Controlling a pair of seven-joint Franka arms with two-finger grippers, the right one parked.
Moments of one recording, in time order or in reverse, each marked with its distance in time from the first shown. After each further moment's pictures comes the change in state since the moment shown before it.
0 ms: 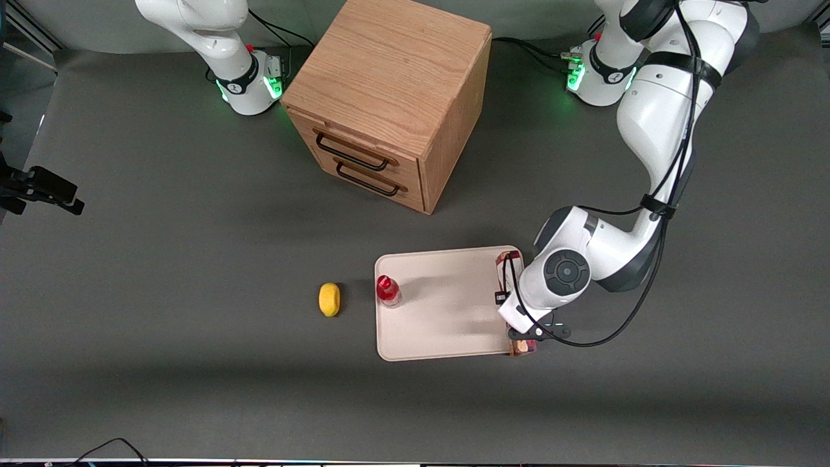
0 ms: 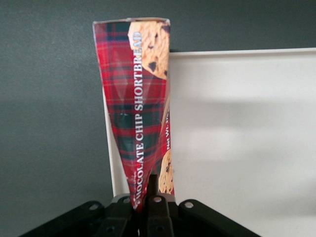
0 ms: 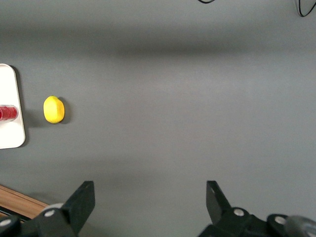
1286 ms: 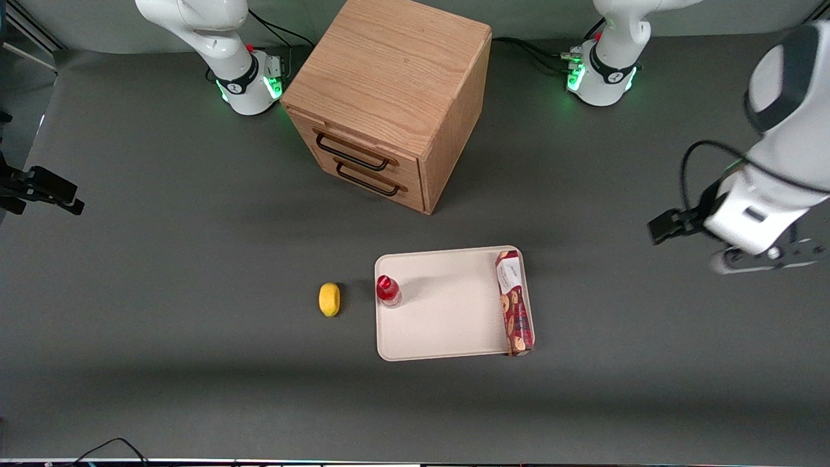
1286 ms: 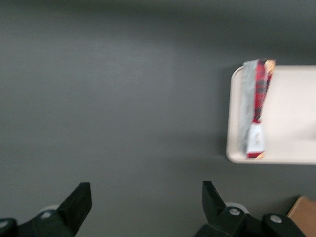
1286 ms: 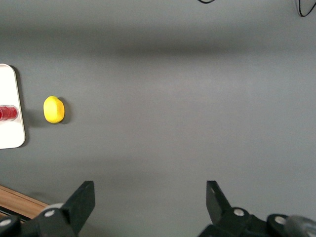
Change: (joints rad) arm 0.269 -0.675 0.097 -0.126 -0.175 -0.484 0.361
